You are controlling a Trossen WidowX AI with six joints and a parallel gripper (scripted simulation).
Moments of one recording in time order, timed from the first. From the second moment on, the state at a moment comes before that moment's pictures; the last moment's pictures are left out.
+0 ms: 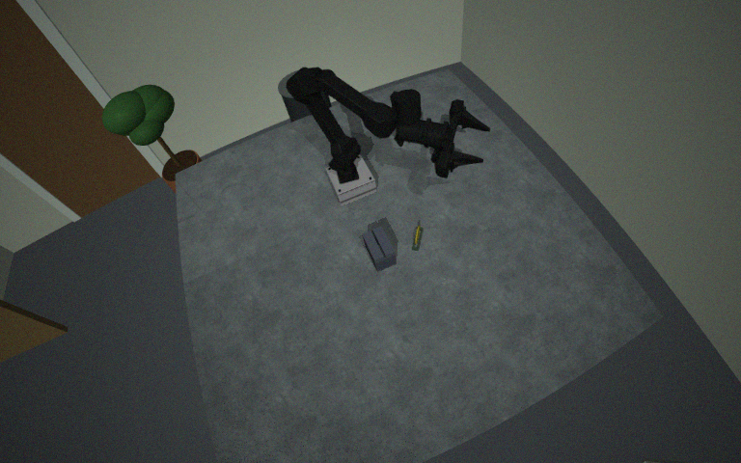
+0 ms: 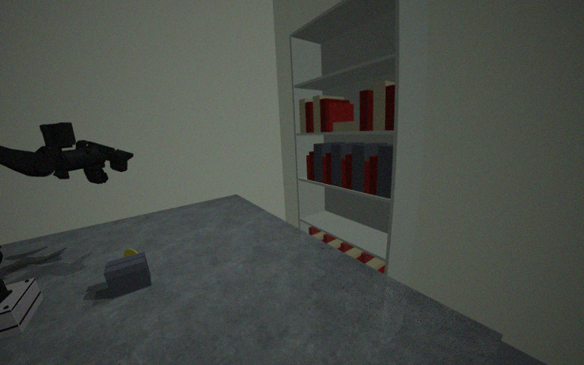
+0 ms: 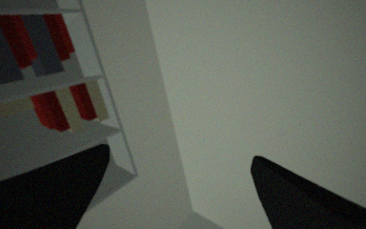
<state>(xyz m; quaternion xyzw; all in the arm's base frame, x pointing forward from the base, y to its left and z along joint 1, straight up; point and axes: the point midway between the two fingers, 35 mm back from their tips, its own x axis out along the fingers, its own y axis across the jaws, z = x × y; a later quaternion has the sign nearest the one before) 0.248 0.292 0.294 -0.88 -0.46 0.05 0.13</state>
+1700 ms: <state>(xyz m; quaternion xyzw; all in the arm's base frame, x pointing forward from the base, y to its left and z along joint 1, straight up) 0.285 0.206 0.116 -0.15 0.52 0.27 0.79</state>
